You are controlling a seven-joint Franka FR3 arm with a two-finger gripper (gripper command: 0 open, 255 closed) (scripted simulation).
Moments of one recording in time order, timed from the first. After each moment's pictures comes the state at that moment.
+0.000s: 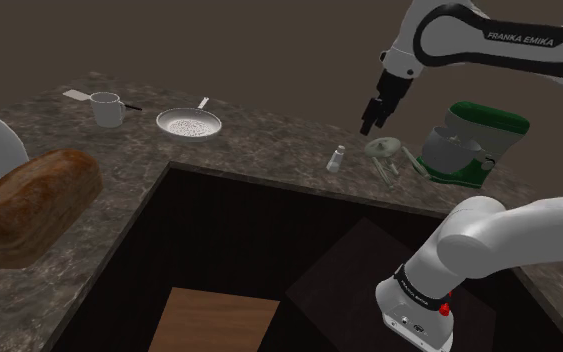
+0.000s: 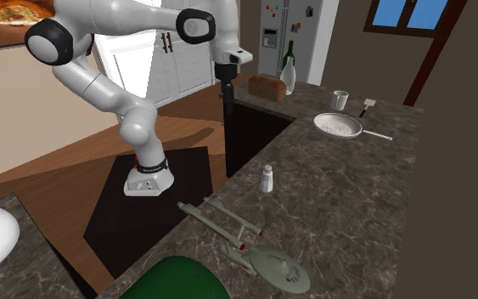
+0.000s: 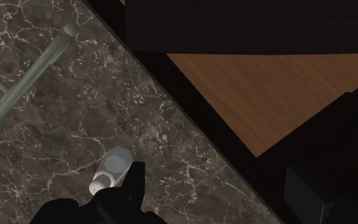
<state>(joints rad) -0.05 -0.70 -0.12 -2.40 -0.13 1.72 -0.11</state>
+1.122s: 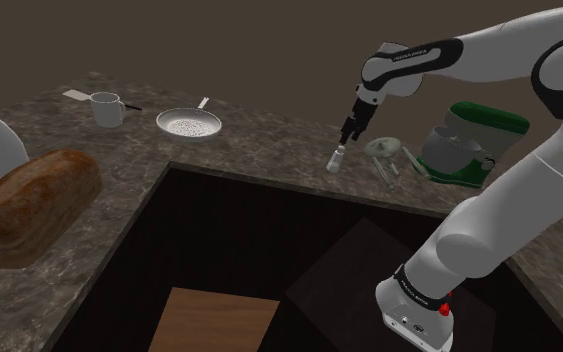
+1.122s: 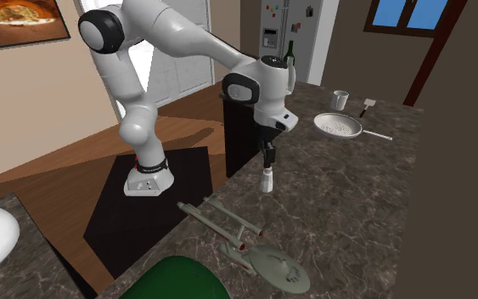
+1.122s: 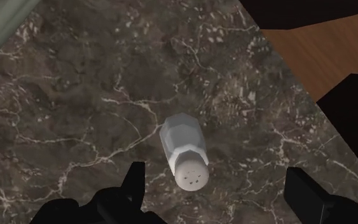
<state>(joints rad) -0.05 -0.13 -0.44 -2.24 0.02 2.09 -0.48</state>
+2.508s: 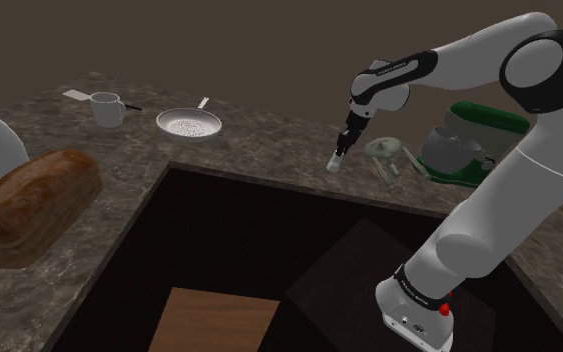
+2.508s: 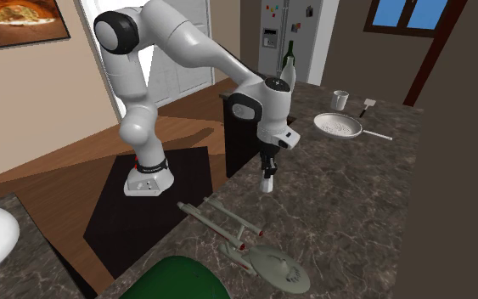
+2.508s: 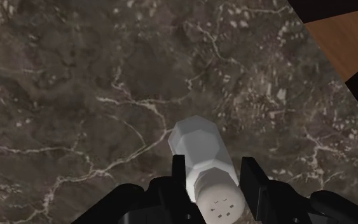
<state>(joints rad) -0.06 -0.01 -0.46 -2.26 0.09 2.21 -0.55</state>
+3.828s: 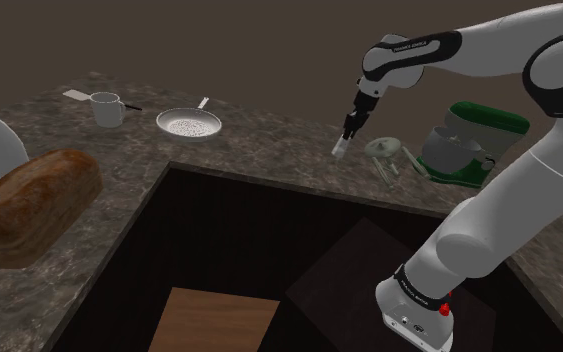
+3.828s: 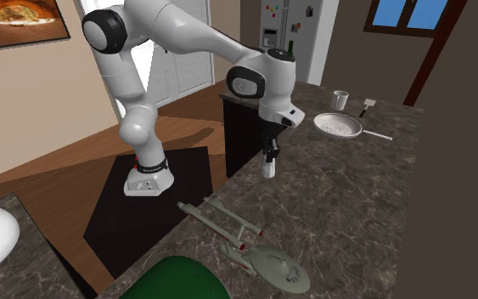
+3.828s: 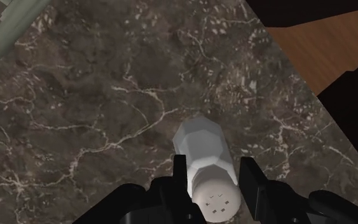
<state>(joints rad) -0.06 -0.10 -0.46 -2.15 0.04 2.02 -0.50</state>
